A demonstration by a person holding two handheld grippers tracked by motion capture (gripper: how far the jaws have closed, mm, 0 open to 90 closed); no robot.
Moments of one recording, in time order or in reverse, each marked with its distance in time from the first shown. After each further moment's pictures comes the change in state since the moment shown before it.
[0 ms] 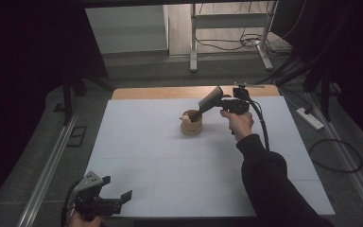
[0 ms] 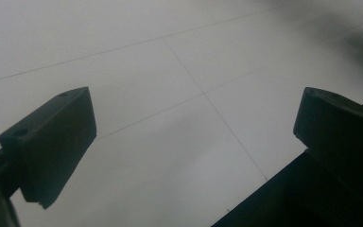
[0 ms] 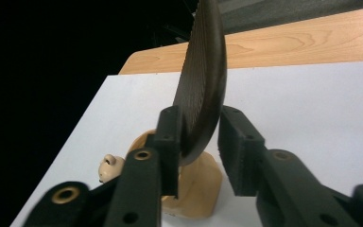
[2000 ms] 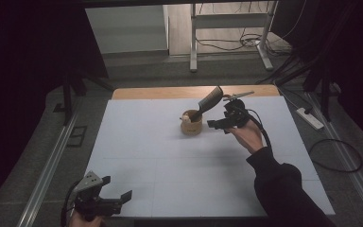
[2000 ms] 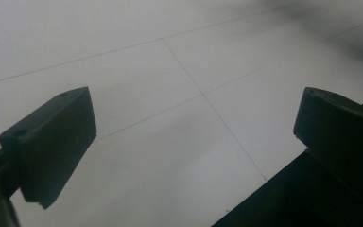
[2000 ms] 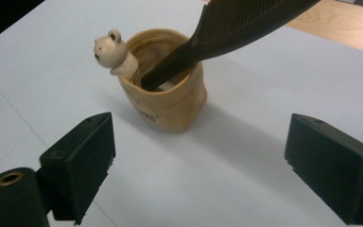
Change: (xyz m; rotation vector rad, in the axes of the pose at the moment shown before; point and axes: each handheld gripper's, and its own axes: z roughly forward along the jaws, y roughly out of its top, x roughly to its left) left arm 0.000 0.000 -0.001 -0.005 -0.003 0.001; right arm 0.032 -0.032 -0.022 0.220 -0.126 -0.411
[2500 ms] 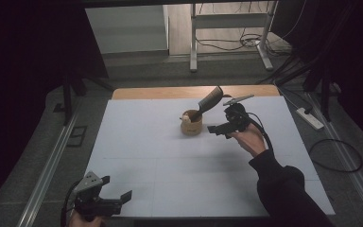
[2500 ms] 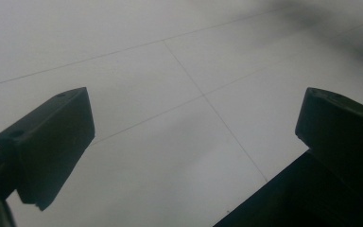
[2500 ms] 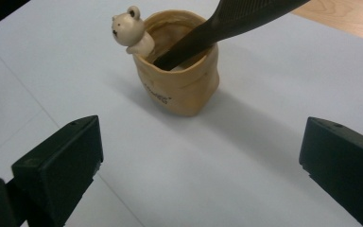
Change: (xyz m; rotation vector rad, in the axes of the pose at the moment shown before) left arm -0.001 0.000 -0.001 -0.007 0.009 0.005; right arm 0.006 -0.009 -0.006 0.024 0.021 -0.047
